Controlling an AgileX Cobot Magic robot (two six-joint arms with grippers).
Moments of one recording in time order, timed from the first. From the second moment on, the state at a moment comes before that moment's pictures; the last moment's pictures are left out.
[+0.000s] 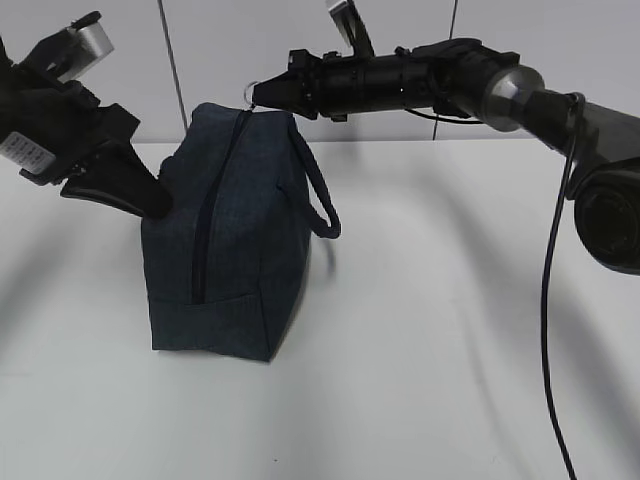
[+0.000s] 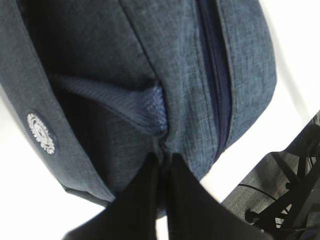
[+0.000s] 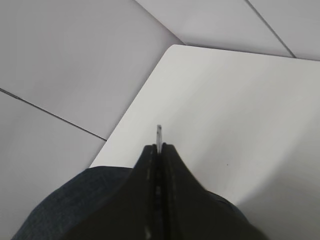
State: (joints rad) left arm -0.13 1.66 -1.26 -0.71 1.10 0.59; right arm 0.23 2.66 -2.47 -1.74 -0.93 2.29
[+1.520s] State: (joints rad) left arm -0.12 1.77 -1.48 -0.80 0.77 0.44; right arm 0.23 2.68 -2.50 -1.78 -1.00 2.32
